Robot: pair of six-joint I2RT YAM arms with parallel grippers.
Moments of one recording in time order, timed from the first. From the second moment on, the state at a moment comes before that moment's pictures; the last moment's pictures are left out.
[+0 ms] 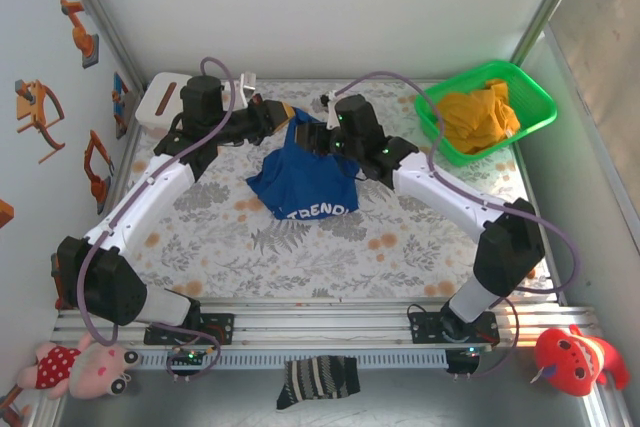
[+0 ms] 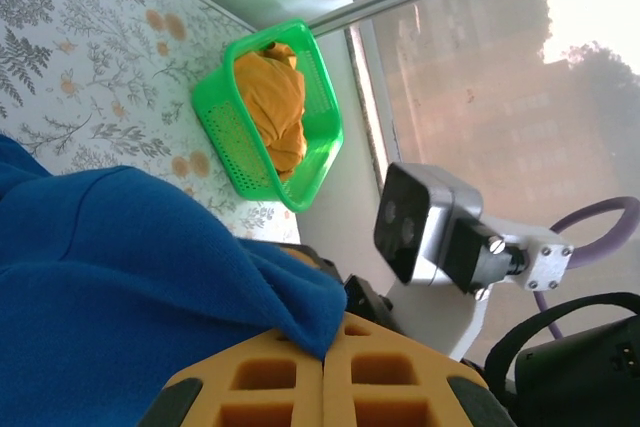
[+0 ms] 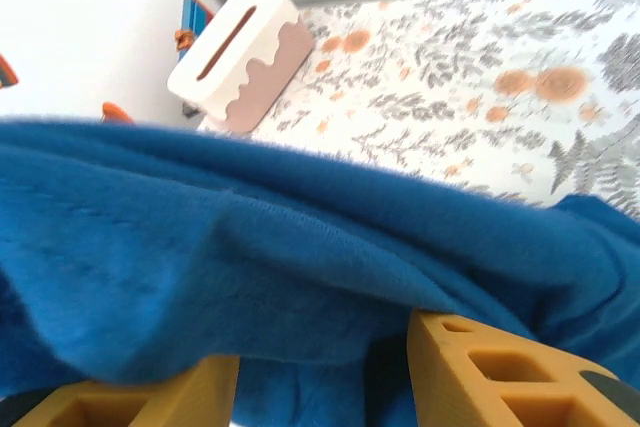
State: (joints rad) left arm -0.41 1.41 1.27 -0.19 0.67 -0.96; right arm 0.72 1.62 1.37 -0.22 -0.11 0.52
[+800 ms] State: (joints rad) left arm -0.34 1.58 1.36 -0.22 0.68 -0.93; right arm 0.60 1.41 1.41 -0.28 -0.51 0.47
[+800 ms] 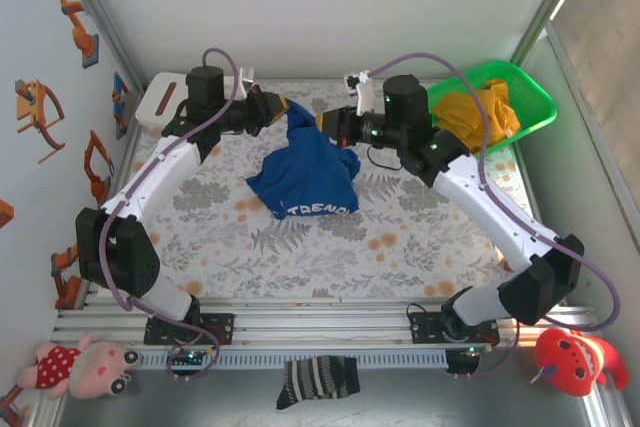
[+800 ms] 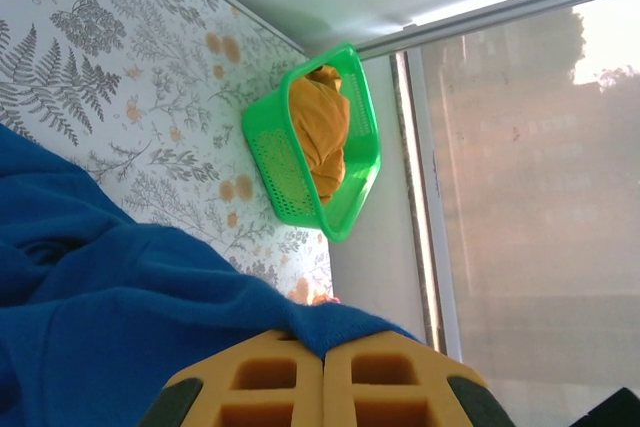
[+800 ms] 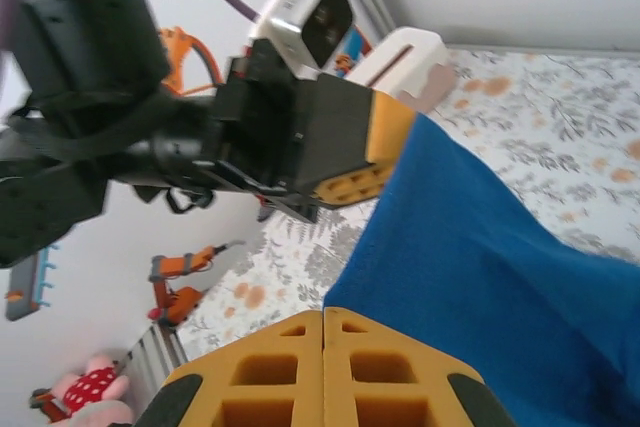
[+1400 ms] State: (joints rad) left arm -0.36 1.42 1.22 -0.31 0.61 -0.84; right arm 0.46 1.42 1.19 -0.02 -0.63 0.67
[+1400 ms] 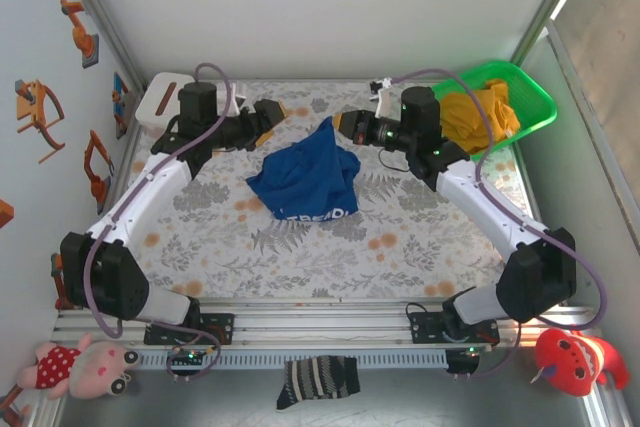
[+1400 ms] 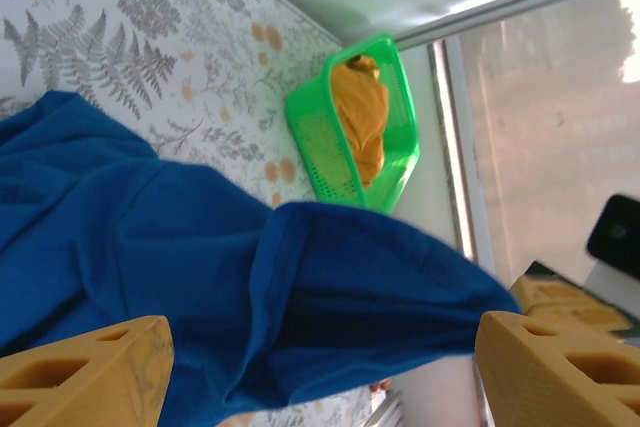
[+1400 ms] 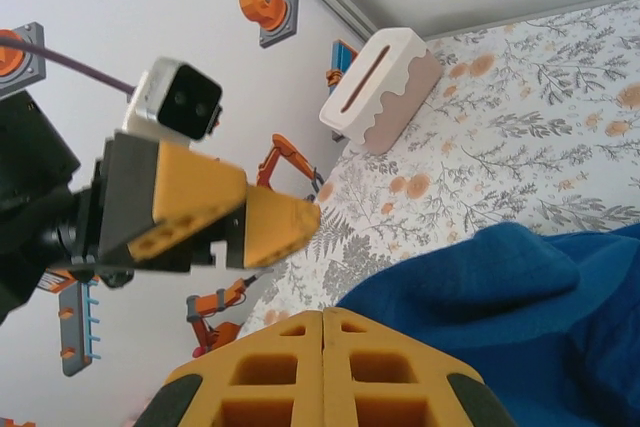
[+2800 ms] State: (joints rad) left arm -0.42 1.45 1.76 -0.66 0.23 -0.32; right arm 0.22 1.41 2.04 -0.22 -0.57 0.70
